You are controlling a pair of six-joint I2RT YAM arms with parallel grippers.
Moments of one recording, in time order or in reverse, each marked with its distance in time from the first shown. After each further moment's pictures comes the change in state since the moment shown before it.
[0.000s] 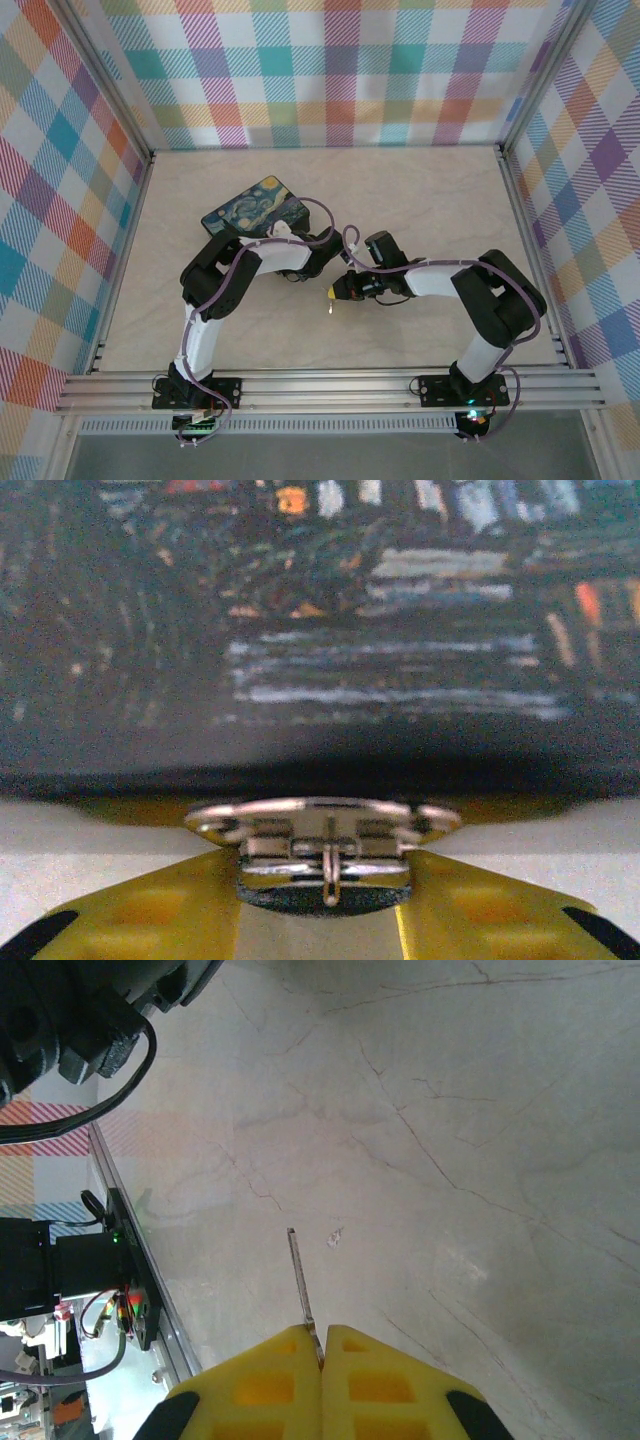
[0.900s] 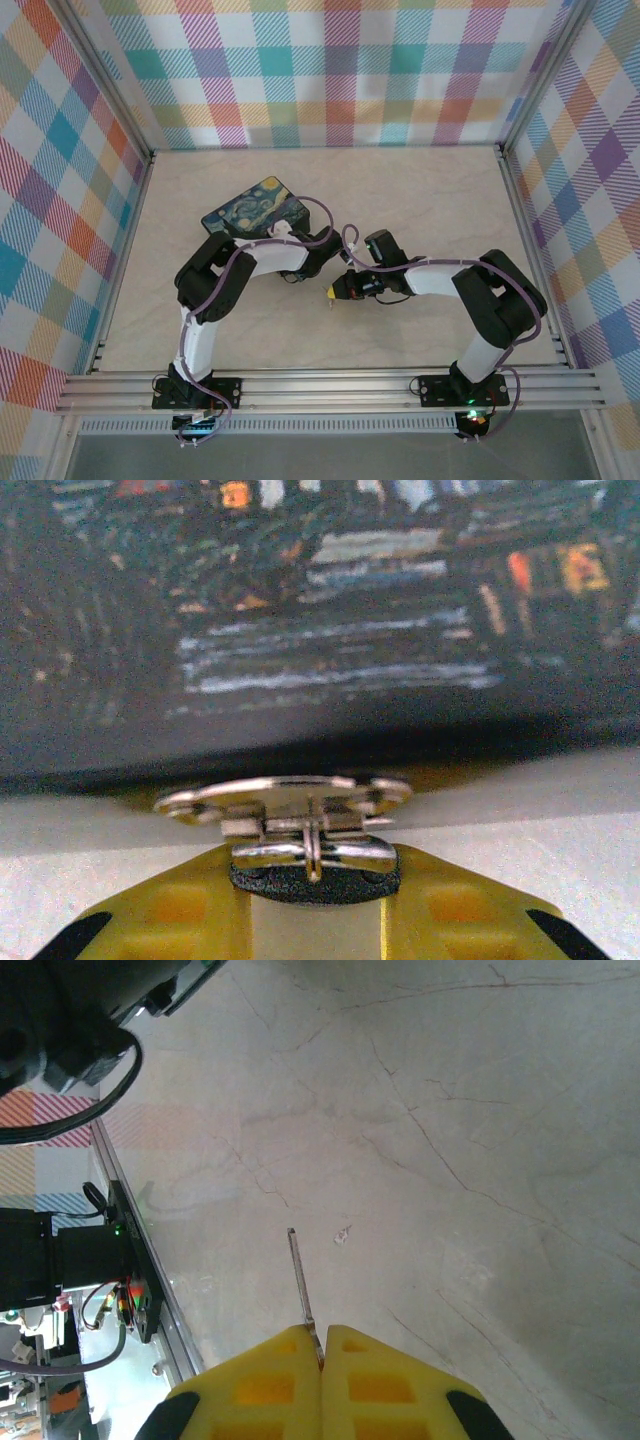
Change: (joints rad) left arm -0.001 -0.057 -0.030 -0.002 0.077 0.121; right arm -0.006 -0.007 0.015 -0.031 -0.011 -0.030
